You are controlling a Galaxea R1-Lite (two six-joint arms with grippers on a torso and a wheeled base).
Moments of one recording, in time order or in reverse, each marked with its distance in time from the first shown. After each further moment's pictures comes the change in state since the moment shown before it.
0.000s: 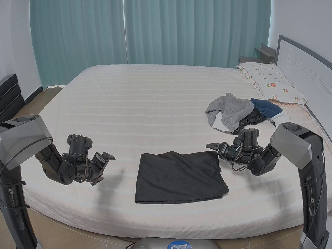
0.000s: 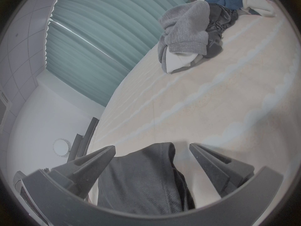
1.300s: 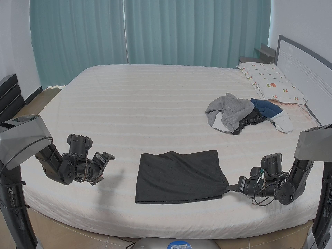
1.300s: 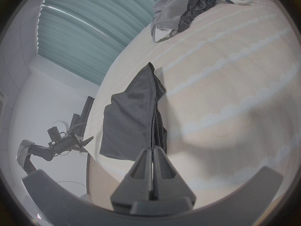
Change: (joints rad) left arm 0.000 0.000 -0.002 0.000 0.000 0.000; right arm 0.016 -0.316 0.782 -0.214 0.077 -0.096
